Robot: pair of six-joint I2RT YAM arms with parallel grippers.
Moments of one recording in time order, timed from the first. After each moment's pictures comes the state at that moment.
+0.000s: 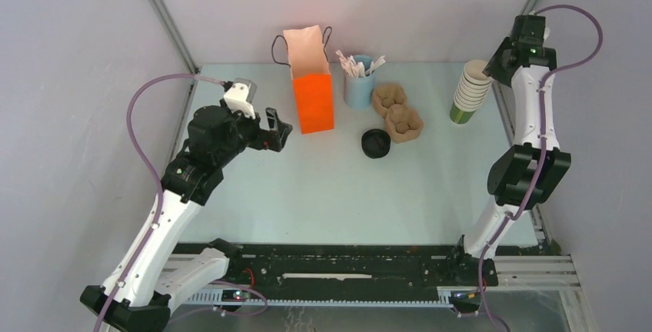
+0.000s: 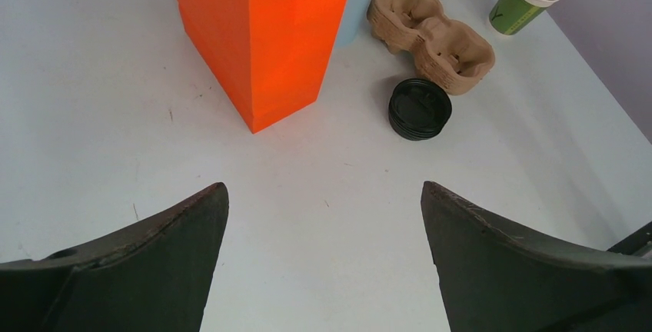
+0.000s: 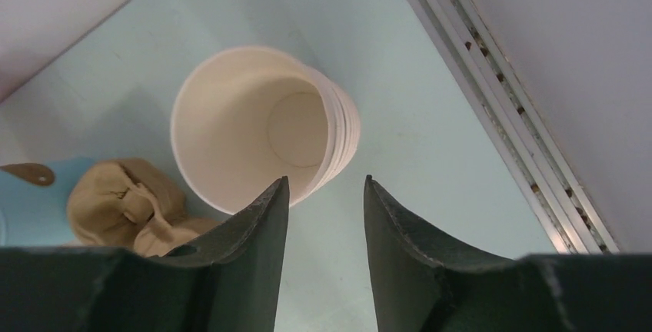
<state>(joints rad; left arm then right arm) -0.41 0.89 1.08 -0.47 0.08 -0.17 -0.22 1.84 1.99 -0.88 0.13 0.33</state>
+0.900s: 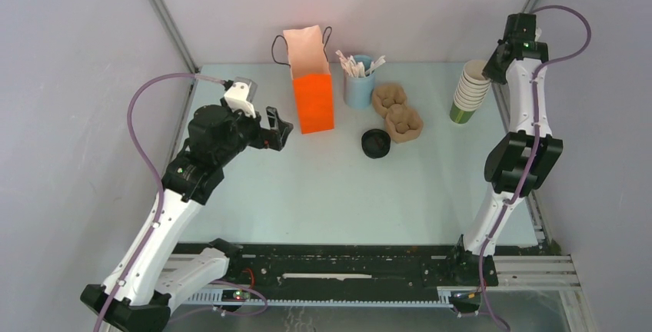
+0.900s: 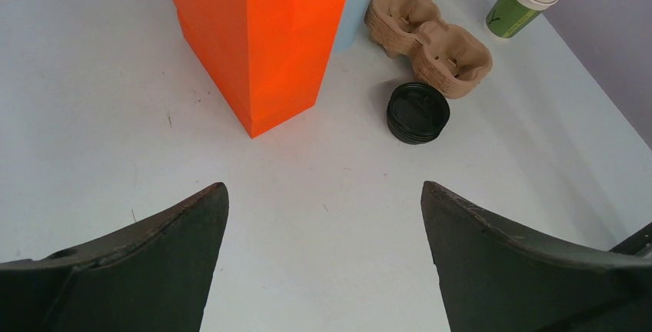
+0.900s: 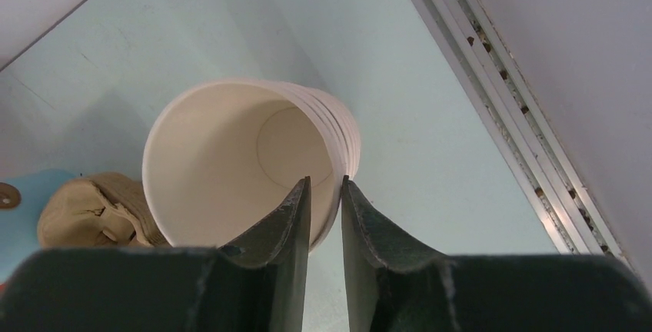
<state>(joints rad) -0.41 0.89 1.08 -0.46 0.09 -0.17 -0.21 2.00 2.12 -0.94 0.17 0.34</state>
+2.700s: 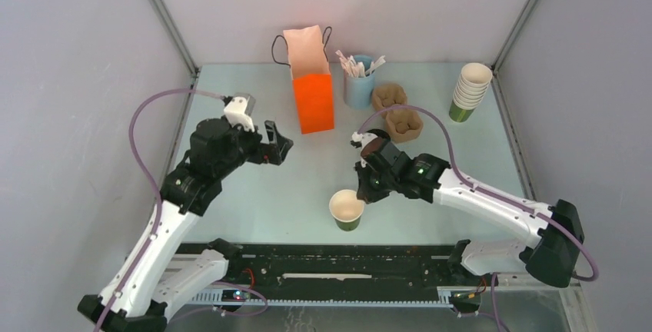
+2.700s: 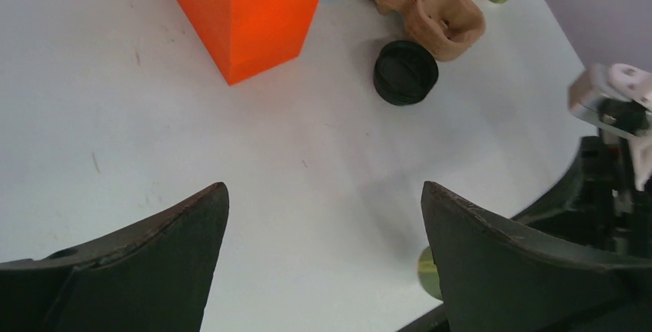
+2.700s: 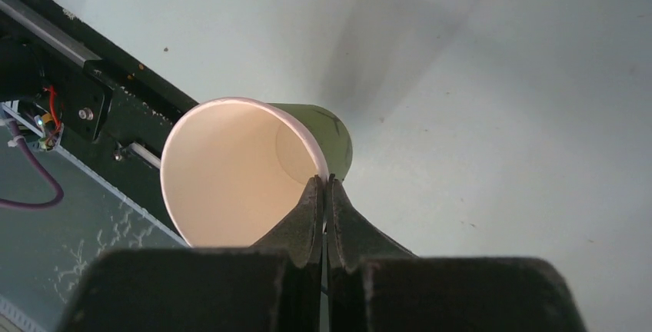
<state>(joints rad) -0.42 0.86 1.03 -0.54 0.08 -0.26 0.92 1.24 1.06 -0.72 0.00 0.48</state>
